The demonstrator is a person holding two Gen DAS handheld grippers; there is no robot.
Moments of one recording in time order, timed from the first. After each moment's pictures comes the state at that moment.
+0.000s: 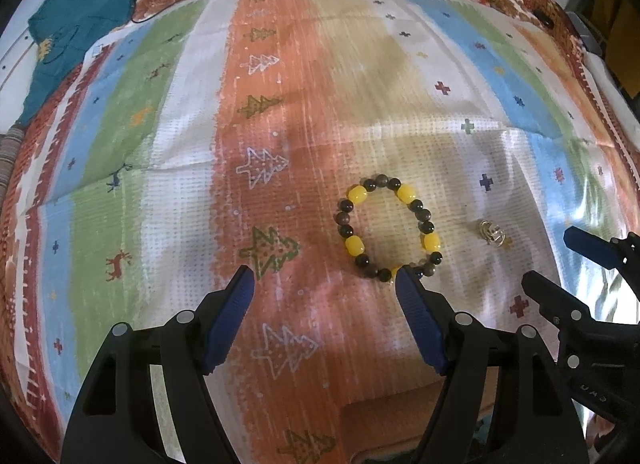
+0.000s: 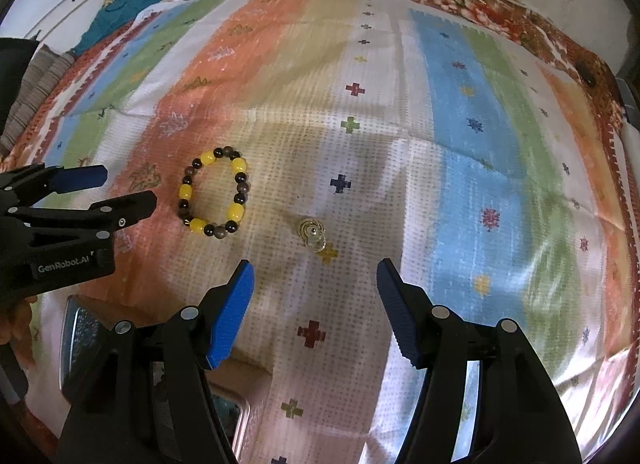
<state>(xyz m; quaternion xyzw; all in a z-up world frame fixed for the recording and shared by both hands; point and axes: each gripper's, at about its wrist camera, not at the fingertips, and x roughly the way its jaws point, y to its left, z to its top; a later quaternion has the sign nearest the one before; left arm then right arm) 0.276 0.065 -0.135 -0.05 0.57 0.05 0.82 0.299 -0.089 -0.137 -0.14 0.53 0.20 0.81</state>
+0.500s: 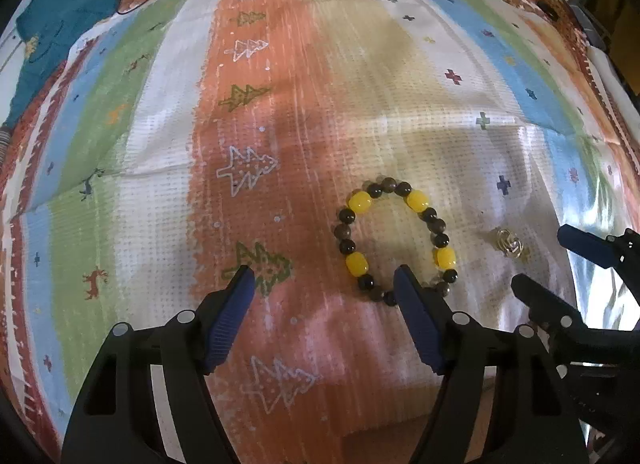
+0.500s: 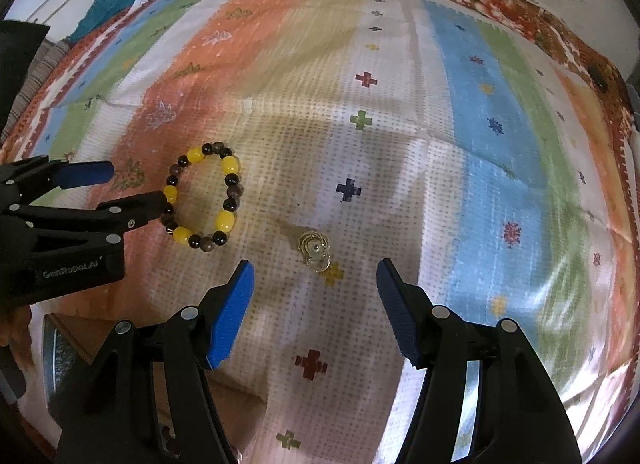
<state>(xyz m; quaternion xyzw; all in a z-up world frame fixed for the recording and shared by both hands) 0.298 0.069 -0.158 -0.05 0.58 0.04 0.81 0.317 -0.077 -0.158 -0.15 0.54 0.20 0.80</state>
